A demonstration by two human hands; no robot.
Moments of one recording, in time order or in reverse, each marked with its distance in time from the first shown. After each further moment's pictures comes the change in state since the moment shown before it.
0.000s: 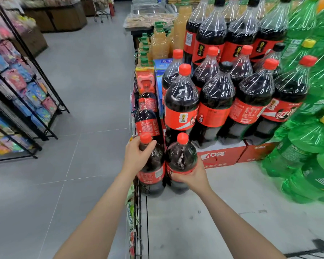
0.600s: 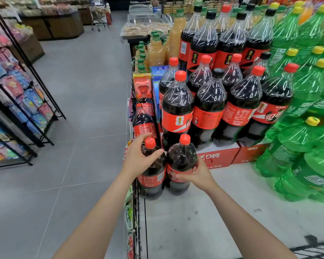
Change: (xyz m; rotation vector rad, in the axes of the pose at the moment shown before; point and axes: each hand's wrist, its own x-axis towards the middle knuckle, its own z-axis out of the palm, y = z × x) left_hand -0.014 0.019 -0.010 0.080 -0.119 0.193; right_hand 0.000 -0.013 -0.029 -0.131 -0.133 0.065
